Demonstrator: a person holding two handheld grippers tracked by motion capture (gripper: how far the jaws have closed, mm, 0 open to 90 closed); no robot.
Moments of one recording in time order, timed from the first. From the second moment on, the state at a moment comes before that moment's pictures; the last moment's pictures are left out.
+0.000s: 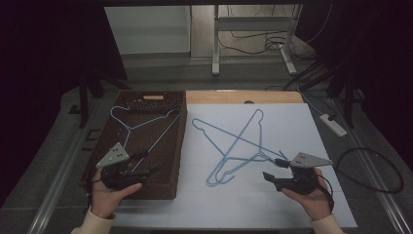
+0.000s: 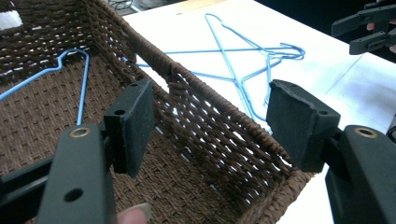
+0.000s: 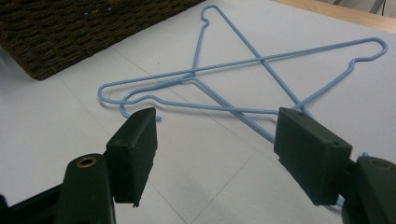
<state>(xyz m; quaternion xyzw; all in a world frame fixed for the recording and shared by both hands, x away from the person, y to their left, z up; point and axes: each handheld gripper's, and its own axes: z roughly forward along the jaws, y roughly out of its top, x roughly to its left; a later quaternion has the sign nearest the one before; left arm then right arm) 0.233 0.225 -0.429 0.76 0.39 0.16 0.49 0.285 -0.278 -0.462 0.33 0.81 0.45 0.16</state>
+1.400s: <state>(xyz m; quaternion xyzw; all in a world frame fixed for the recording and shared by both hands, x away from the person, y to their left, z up) 0.241 0.206 -0.441 0.79 0.38 0.14 0.47 0.338 -0.275 -0.456 0.37 0.84 0.36 0.17</state>
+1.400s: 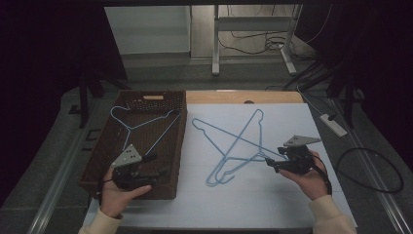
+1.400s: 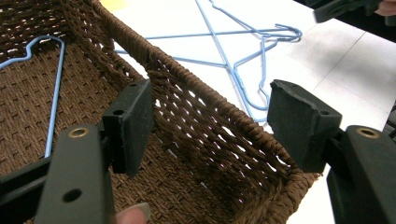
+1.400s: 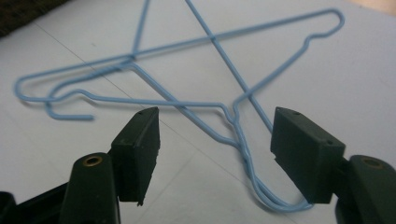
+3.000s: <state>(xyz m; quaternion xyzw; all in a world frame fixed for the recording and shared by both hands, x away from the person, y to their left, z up) 0.242 0.206 -0.444 0.79 0.38 0.14 0.46 0.405 -0.252 -0.493 0.39 0.89 0.22 0.12</state>
